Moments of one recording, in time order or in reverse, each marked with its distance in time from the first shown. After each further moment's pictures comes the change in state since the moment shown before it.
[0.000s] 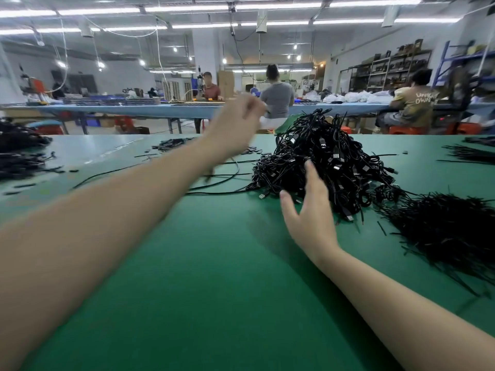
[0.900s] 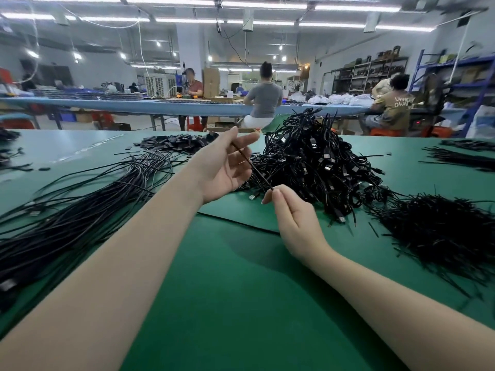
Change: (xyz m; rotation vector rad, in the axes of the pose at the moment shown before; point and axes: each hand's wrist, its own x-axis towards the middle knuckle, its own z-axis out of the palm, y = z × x) left_hand -0.028 -0.039 0.018 -1.210 -0.261 -0.641; right_hand -0.007 -0.010 0.002 0.268 -0.120 -0.151
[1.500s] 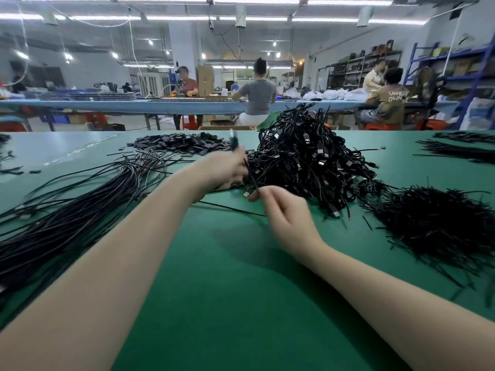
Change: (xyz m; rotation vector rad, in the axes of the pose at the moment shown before) left_hand 0.002 -0.009 0.007 0.860 0.078 -0.026; right_hand 0.000 -0.004 0.002 0.032 -0.004 -0.012
